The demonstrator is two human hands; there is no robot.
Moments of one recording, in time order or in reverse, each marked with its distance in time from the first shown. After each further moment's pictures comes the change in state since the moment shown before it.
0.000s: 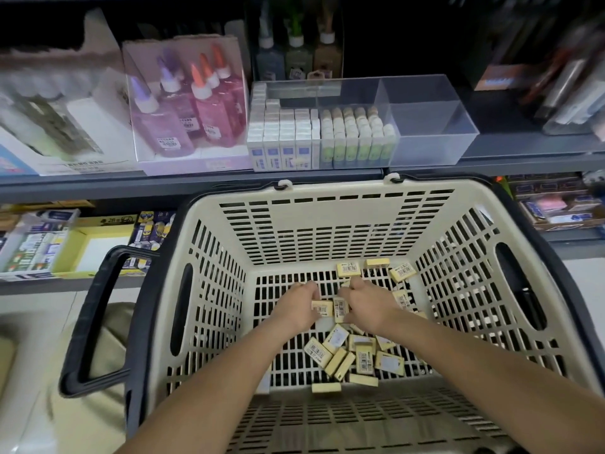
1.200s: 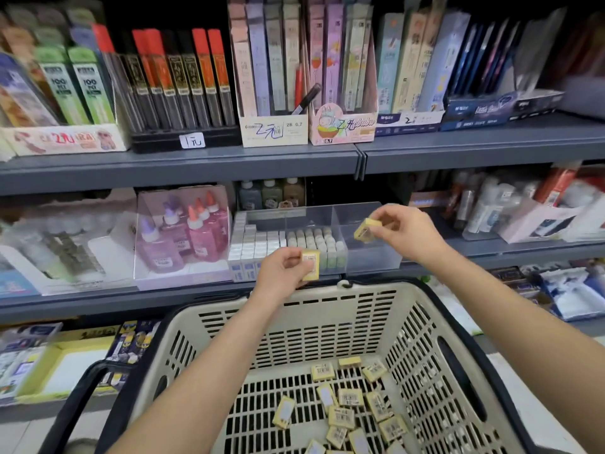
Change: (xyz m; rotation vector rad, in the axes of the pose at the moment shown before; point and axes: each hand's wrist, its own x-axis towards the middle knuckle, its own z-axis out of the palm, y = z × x) left_hand -0.010 0.132 -0.182 -0.909 0.439 0.217; right_hand -0.051 0.105 -0.253 0.587 0.936 0.065
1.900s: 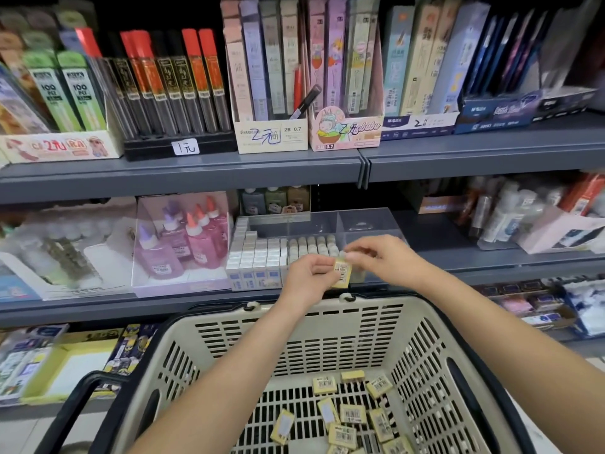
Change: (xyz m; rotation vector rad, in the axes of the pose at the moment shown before) left_hand 0.024 -0.001 0.039 0.081 -0.063 0.013; right_hand 0.002 -0.002 0.027 -0.045 -0.335 -0.158
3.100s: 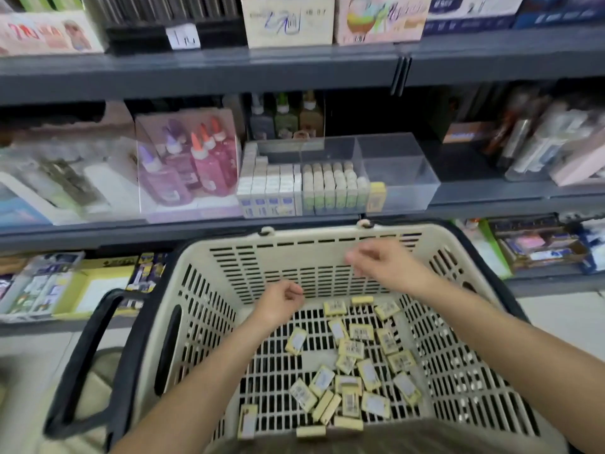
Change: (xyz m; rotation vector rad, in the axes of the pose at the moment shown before) left_hand -0.061 -0.159 -0.042 0.386 -0.114 -0.228; right_hand -0.072 -0.019 0.078 0.320 -0.176 0.181
